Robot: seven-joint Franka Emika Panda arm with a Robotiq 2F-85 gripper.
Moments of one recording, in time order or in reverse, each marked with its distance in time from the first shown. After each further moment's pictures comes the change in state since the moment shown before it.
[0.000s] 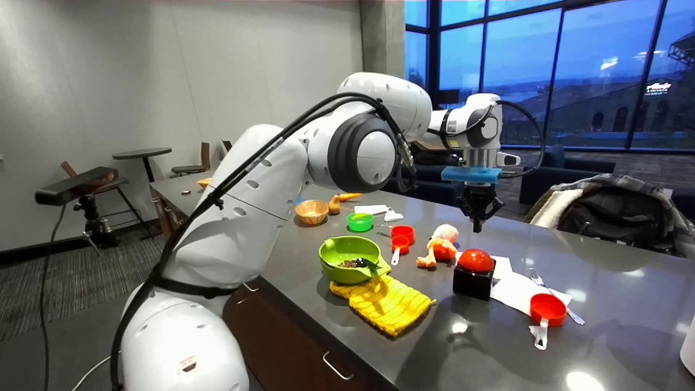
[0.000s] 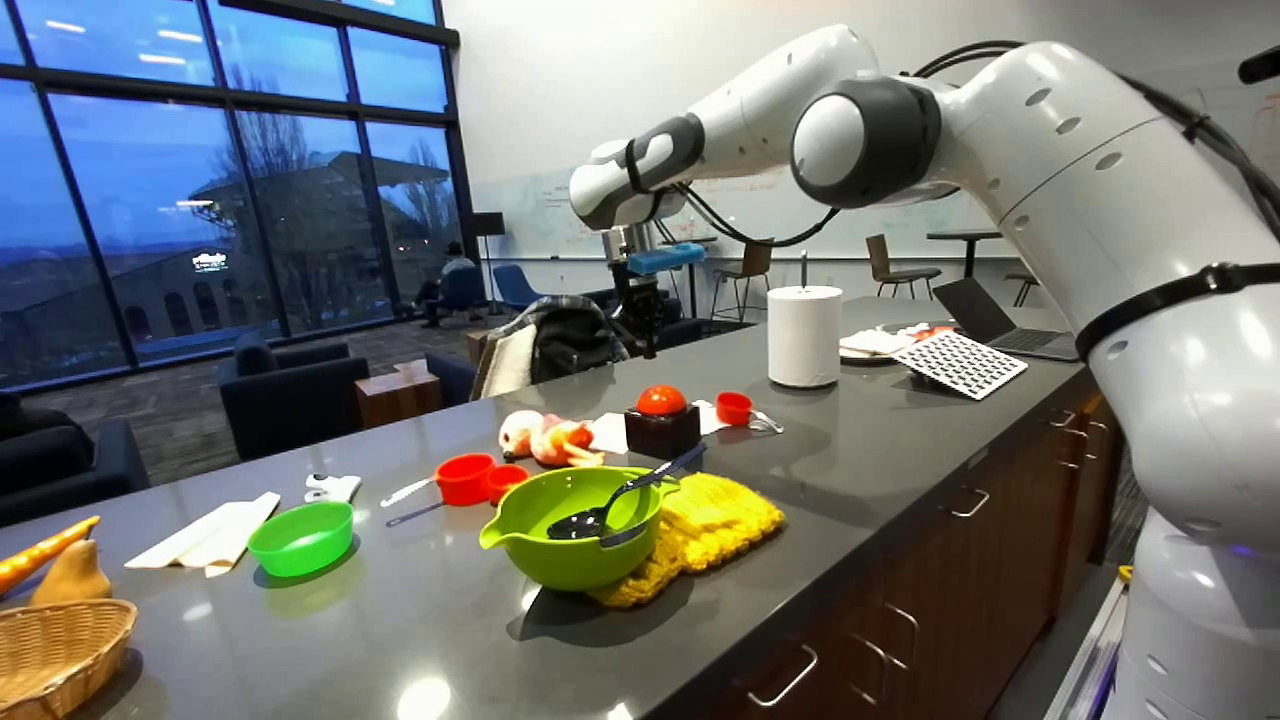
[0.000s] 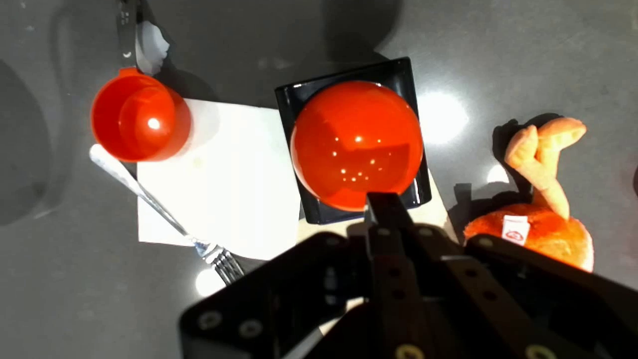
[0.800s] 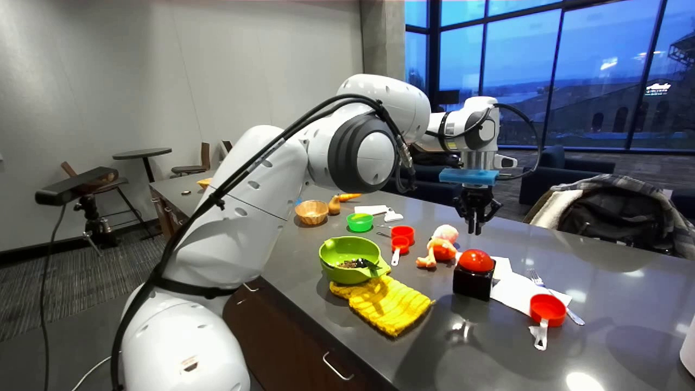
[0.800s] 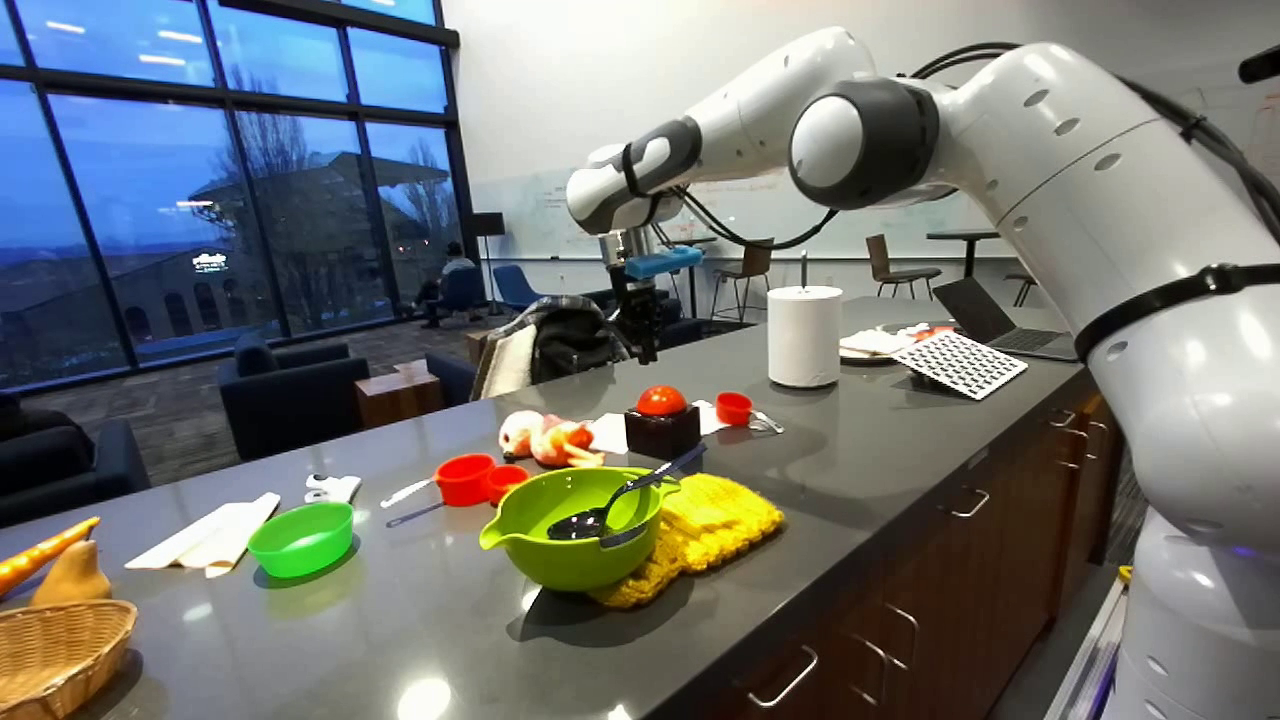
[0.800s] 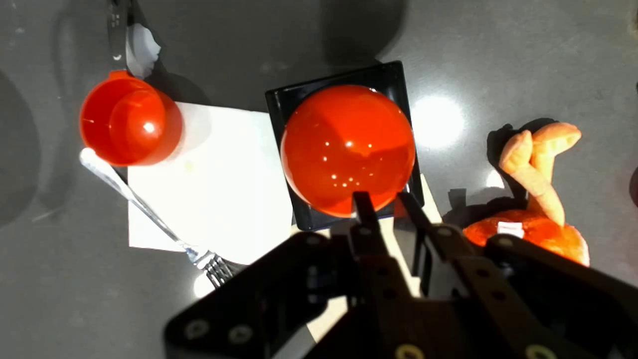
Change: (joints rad) arm 0.008 0.001 0.000 -0.011 0.000 0.000 0.005
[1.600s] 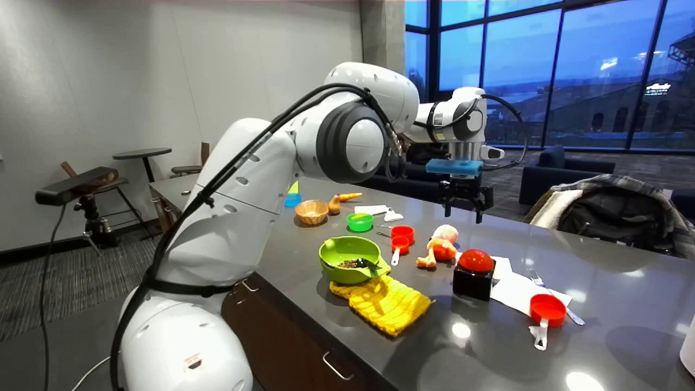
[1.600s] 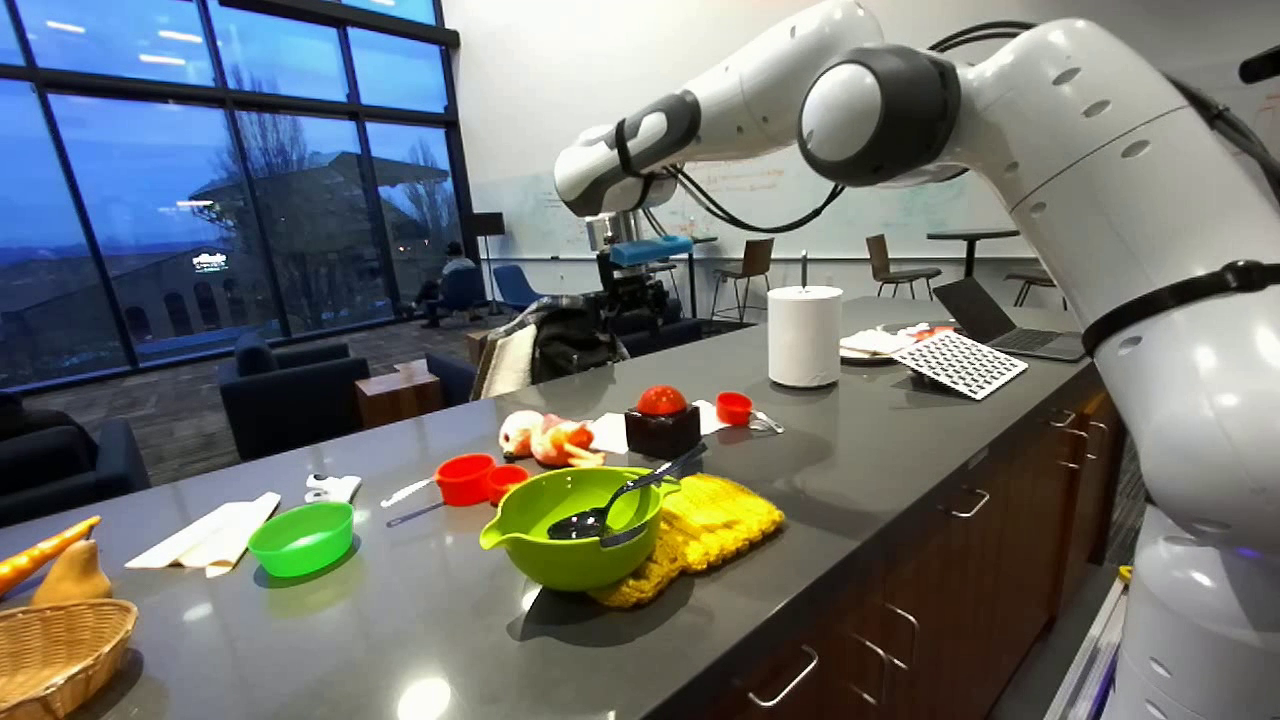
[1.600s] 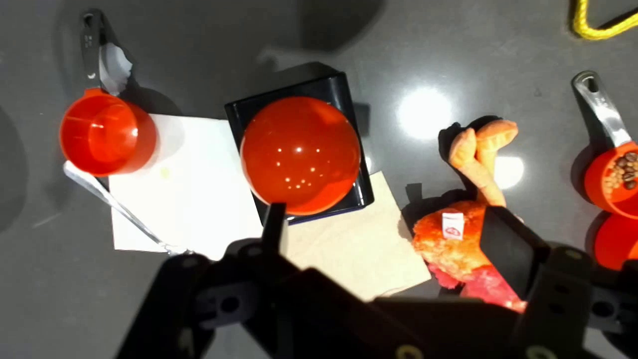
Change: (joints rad) arm 0.034 -0.077 0.010 -0.062 0.014 -0.003 0.077
